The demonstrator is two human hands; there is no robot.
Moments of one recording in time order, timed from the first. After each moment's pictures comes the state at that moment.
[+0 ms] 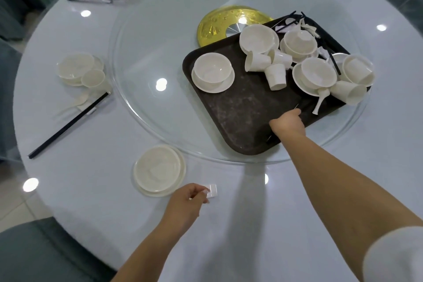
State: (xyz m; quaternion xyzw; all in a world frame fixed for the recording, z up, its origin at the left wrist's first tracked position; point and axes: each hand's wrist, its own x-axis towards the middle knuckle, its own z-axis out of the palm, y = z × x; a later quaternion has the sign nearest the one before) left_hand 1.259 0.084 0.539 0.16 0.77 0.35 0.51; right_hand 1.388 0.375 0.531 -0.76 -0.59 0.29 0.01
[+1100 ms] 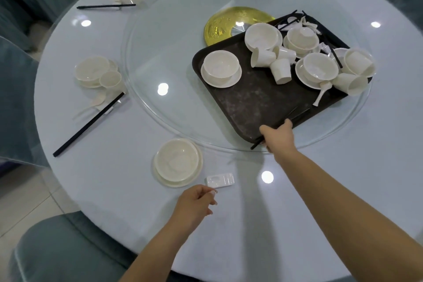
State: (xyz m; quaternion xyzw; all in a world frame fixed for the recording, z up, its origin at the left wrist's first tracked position) left_hand 1.243 0.042 0.548 0.15 0.75 0.34 0.55; right_hand 1.367 0.268 0.549 -0.69 -0.46 0.51 0.24
